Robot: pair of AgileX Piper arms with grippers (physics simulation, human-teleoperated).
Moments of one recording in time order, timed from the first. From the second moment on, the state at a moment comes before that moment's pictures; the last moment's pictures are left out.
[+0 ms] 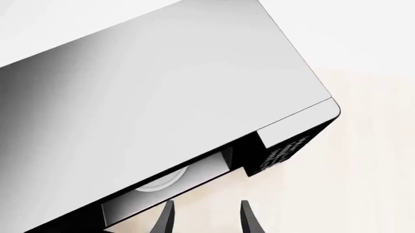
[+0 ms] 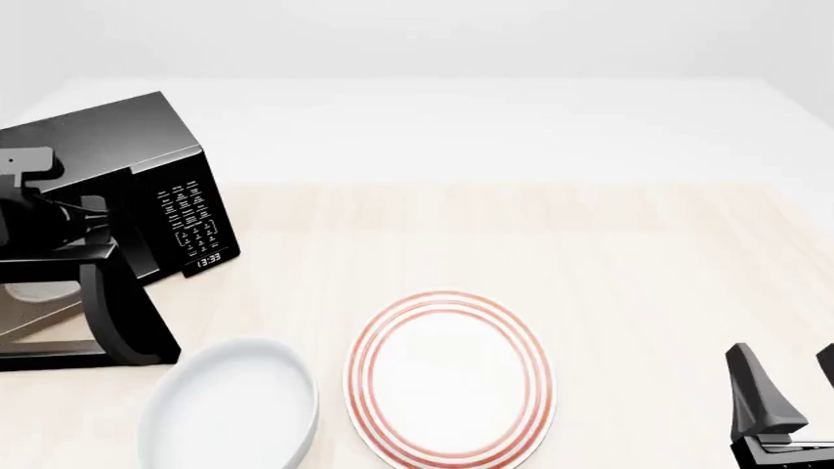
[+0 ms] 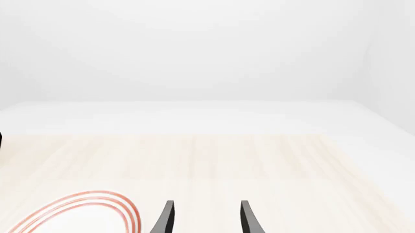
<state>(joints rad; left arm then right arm) 0.29 1.44 -0.91 0.20 0.10 0.00 0.00 -0.01 0.01 0.00</state>
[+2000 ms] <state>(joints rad) 0.31 1.30 -0.76 0.13 0.11 0.00 0.00 -0.01 0.01 0.00</state>
